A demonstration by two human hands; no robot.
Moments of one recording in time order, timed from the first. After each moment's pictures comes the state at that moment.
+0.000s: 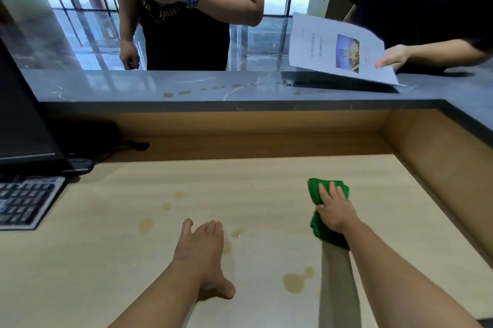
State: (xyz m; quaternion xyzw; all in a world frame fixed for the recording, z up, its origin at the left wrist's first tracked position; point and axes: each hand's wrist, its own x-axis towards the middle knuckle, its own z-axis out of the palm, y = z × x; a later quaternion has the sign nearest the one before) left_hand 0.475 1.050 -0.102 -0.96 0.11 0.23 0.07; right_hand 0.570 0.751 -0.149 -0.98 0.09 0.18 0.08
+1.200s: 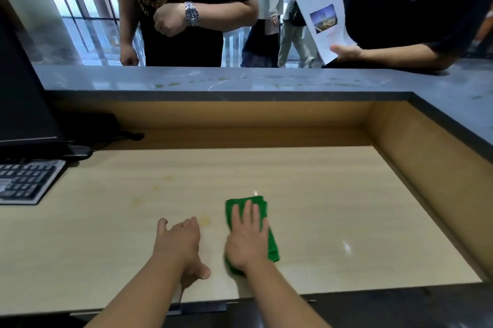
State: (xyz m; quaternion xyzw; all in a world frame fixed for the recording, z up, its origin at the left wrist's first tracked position) left_hand 0.435 1.036 -0.119 -0.97 0.00 0.23 0.06; right_hand 0.448 0.898 -0.158 -0.98 -0.03 0.15 0.12
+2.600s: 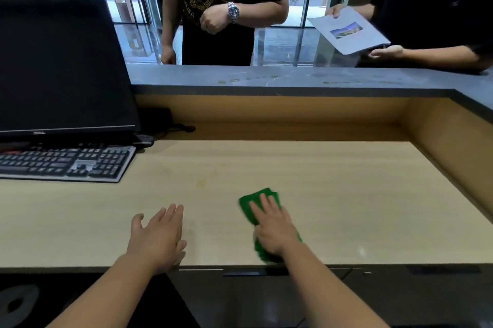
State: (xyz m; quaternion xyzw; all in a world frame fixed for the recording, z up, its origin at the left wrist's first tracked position) left_hand 0.348 1.208 -0.092 -0.98 -0.05 0.16 0.05; right_hand 0.418 0.968 -0.151 -0.97 -0.14 0.17 0.08
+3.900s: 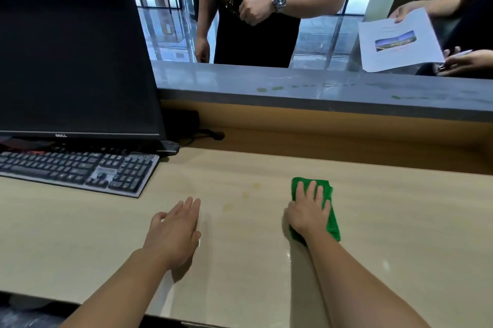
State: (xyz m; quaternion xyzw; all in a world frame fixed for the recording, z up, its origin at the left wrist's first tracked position) left_hand 0.439 1.253 -0.094 -0.98 -0.07 0.14 -0.06; right_hand 0.554 1.003 -0.150 -0.98 0.05 0.14 0.13
